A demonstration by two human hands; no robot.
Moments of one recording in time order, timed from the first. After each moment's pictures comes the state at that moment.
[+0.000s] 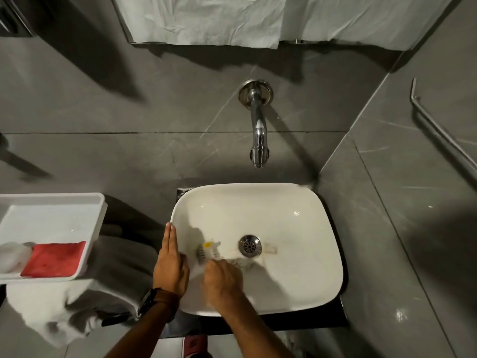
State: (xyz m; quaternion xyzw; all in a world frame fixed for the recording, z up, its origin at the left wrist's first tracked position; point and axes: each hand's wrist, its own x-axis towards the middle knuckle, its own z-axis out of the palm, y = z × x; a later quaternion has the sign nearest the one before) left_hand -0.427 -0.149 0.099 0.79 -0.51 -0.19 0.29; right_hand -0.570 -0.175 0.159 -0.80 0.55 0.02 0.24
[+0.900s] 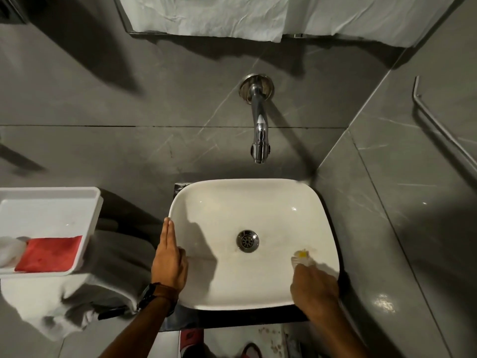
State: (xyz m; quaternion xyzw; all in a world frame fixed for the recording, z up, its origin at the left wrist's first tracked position) left_hand -0.425 -0.150 0.099 0.79 -0.51 -0.19 0.27; right_hand -0.730 -0.196 0.175 -0.69 0.67 0.23 0.14
